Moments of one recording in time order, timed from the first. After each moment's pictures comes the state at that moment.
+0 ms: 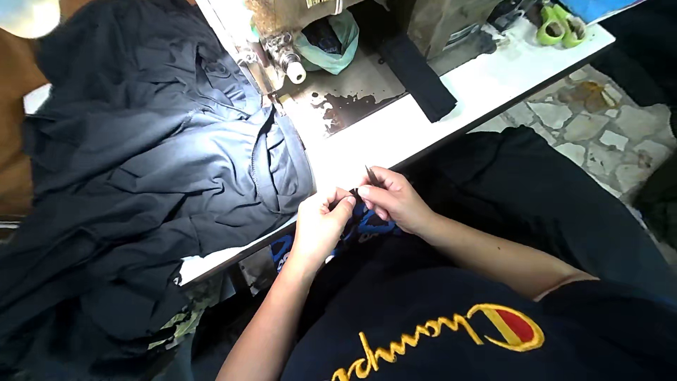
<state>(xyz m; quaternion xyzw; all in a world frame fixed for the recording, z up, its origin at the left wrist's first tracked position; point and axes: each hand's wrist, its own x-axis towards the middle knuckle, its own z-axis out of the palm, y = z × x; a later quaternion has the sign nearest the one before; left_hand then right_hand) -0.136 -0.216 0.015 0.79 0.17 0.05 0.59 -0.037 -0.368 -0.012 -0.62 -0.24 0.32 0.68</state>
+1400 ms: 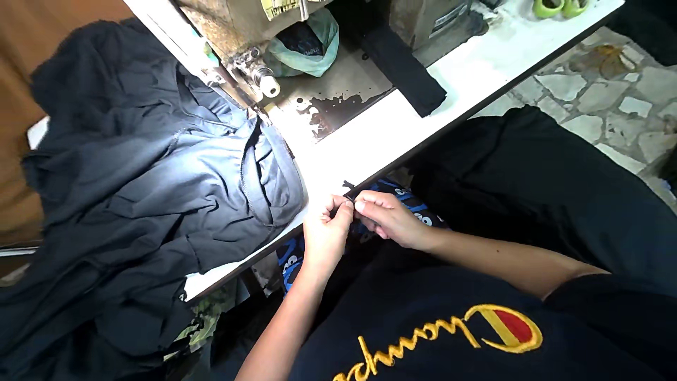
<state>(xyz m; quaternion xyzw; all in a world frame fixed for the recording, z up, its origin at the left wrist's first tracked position) -0.128 -0.240 0.000 0.74 0.22 0.09 0.63 -0.050 -0.379 -0.026 -0.63 -0.21 0.35 0.65</state>
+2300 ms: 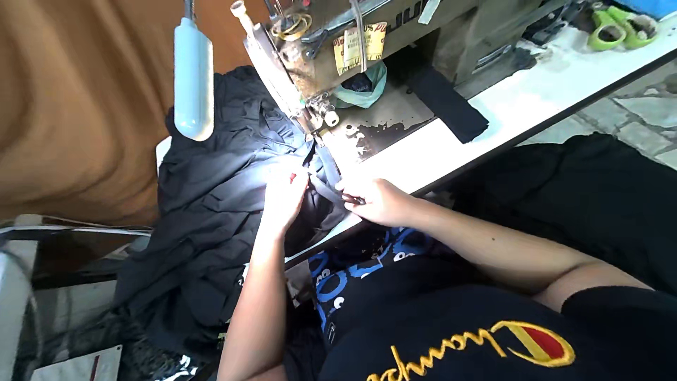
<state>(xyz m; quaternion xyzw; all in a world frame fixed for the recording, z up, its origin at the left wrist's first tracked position) -0.107 -0.102 0.053 0.90 0.15 0.14 0.38 -0.010 -0.300 0.005 -0.69 -0.53 0.15 0.47</state>
